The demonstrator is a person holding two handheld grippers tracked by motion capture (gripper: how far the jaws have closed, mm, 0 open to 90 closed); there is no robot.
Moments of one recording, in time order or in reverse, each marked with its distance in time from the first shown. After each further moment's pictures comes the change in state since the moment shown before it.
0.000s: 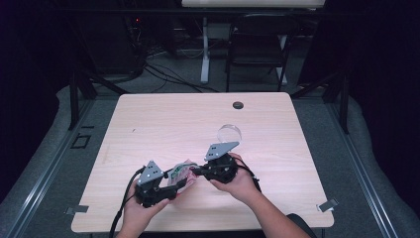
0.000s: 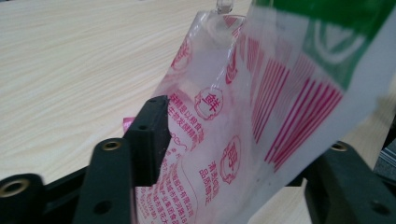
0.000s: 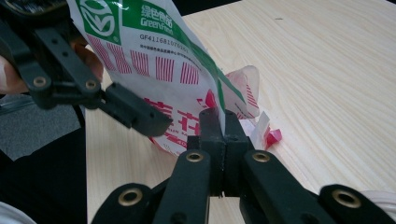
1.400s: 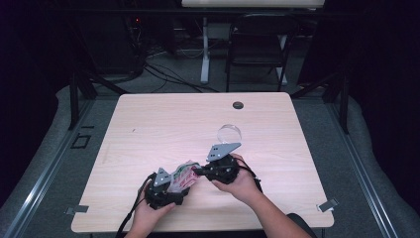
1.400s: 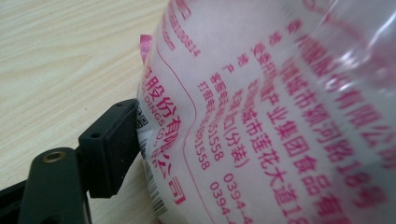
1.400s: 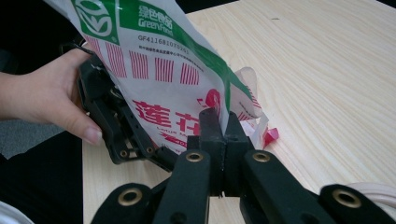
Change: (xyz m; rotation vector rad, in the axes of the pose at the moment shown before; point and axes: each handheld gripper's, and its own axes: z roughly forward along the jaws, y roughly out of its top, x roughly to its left) left arm 0.018 -0.050 0.055 0.175 0.097 0.006; right arm 0.000 -0.004 -0.003 -0.003 -0.011 -0.006
